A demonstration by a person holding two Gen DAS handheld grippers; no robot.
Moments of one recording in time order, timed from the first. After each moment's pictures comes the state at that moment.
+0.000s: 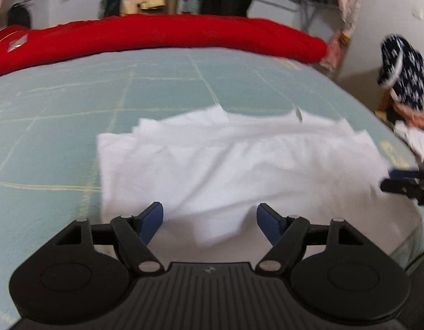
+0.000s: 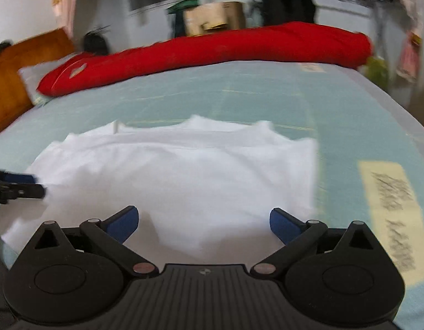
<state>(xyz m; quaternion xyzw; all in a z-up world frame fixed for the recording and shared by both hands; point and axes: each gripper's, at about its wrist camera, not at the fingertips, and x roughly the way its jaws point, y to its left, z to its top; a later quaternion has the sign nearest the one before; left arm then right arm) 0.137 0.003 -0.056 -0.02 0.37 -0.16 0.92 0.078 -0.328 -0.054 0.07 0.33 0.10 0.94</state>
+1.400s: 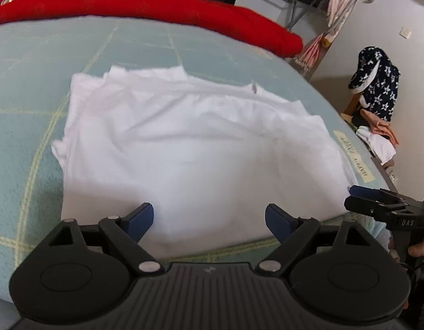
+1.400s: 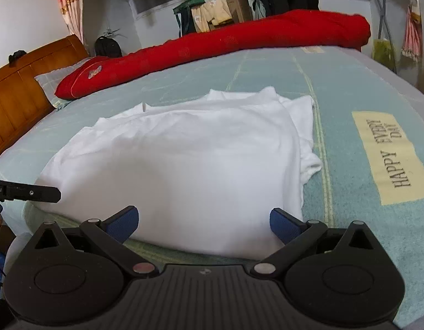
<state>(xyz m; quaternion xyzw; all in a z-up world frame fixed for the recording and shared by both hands) 0.084 0.000 -0.068 -0.08 0.41 -0.23 0.88 0.012 -0.326 -0.065 0.09 0.33 0.14 0.93</state>
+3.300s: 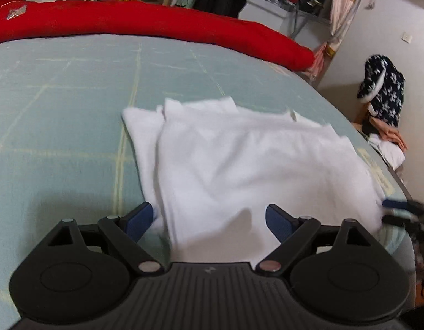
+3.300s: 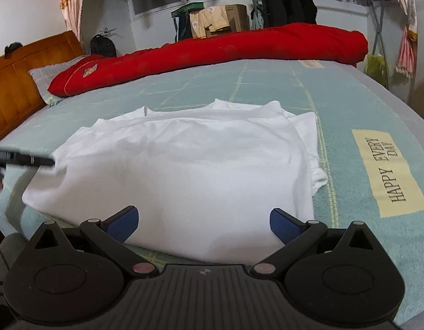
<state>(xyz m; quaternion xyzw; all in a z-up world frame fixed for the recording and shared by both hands) 0.121 0.070 -0.074 -0.07 0.39 -0.23 0.89 0.011 -0.304 -0.059 0.07 0.33 0.11 0.94</state>
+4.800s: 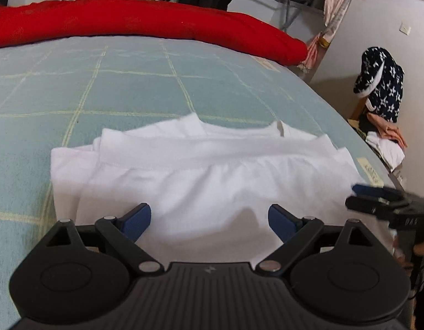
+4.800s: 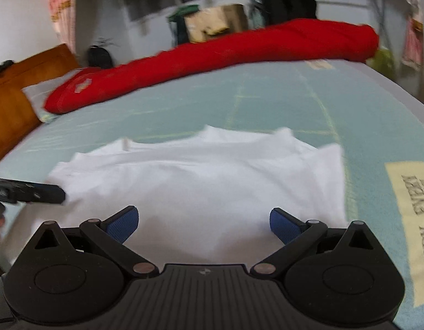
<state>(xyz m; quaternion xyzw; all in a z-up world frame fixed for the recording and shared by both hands) 0.192 0.000 -0.064 -0.05 0.40 -0.23 0.88 0.107 -0.313 -0.064 0.10 0.33 0.11 0.93</state>
